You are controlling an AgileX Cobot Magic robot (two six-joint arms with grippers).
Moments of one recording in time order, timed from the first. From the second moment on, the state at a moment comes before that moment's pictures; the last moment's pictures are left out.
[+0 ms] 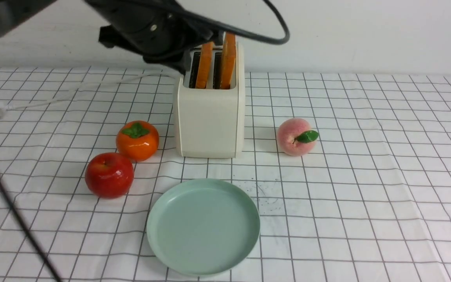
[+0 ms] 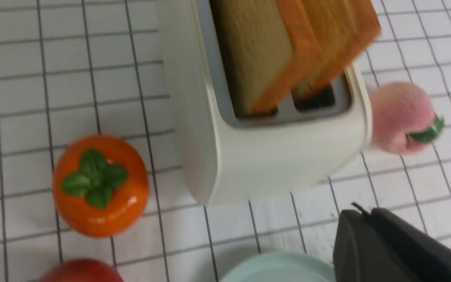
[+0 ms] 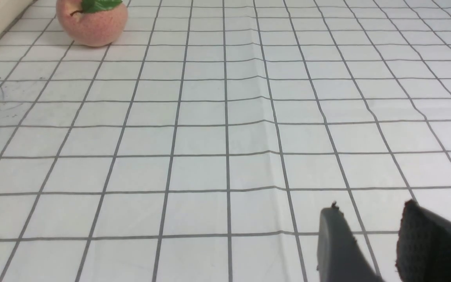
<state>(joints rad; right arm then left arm) -0.03 -0.01 0.02 -0.03 0.38 0.09 -0.46 1.87 -2.01 0.09 1.01 -0.34</state>
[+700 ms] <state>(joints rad) -0.03 -0.01 0.02 -0.03 0.38 0.09 -0.46 2.24 -2.51 0.19 1.06 -0.38</state>
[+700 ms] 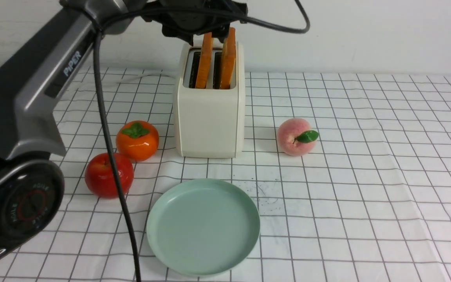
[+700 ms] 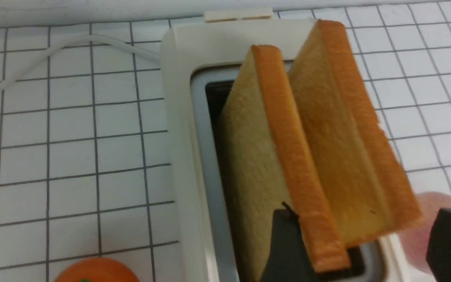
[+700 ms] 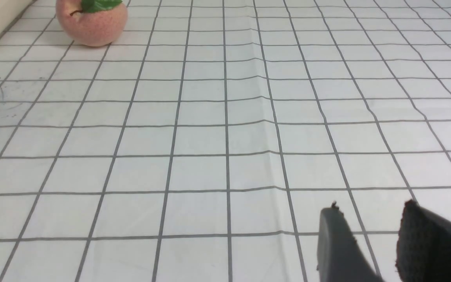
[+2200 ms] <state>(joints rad) -0.03 -0.01 0.02 -0.03 0.38 0.09 -0.45 1.56 -2.10 -0.09 1.23 -0.18</state>
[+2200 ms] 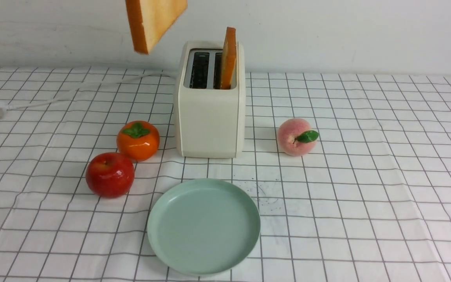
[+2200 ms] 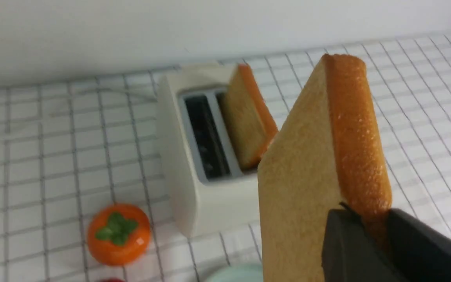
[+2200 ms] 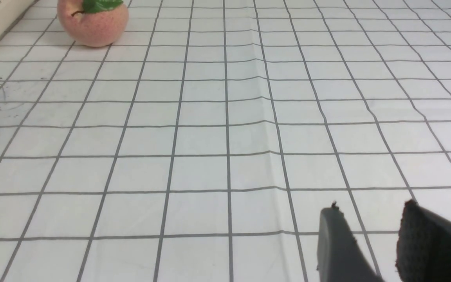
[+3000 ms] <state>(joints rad) -0.03 -0.01 0.02 -0.03 0.38 0.09 -0.45 1.41 -0.81 -1.28 0.32 0.88</state>
